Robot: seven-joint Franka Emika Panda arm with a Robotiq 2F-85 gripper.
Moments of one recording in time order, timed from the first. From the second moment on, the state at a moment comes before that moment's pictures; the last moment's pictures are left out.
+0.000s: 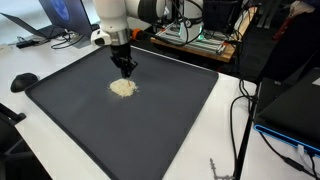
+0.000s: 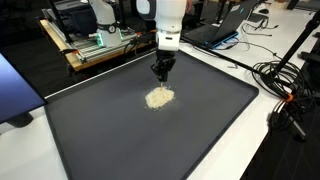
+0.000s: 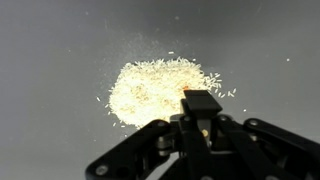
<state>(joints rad) 0.00 0.42 -0.05 -2.07 -0.14 2.50 0.00</state>
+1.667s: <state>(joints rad) 0.13 0.32 -0.07 -2.07 -0.43 2.35 0.24</state>
